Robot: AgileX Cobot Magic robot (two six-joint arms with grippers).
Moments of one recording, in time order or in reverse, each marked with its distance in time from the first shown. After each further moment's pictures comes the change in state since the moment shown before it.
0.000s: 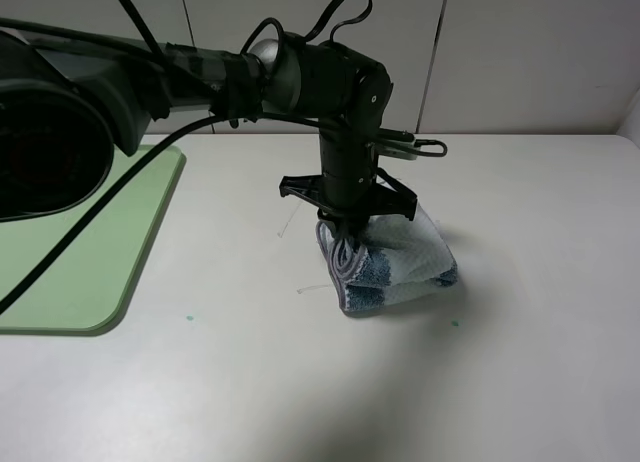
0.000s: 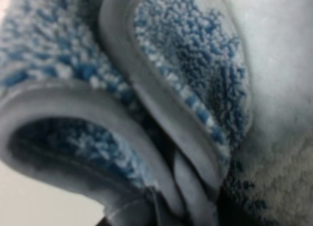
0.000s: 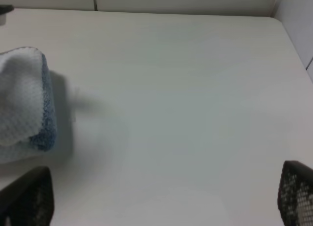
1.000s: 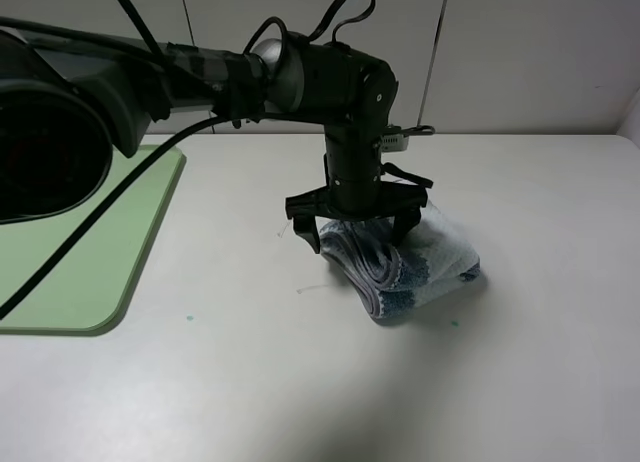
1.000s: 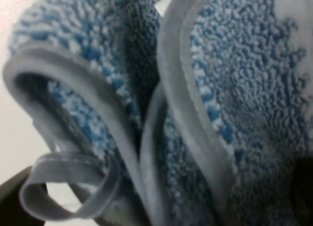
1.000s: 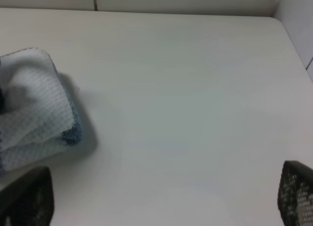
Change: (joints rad) left arm -0.017 -0.007 0.007 -0.046 -0.024 -0.312; right arm 0.000 0.000 0.000 0.000 0.000 0.000
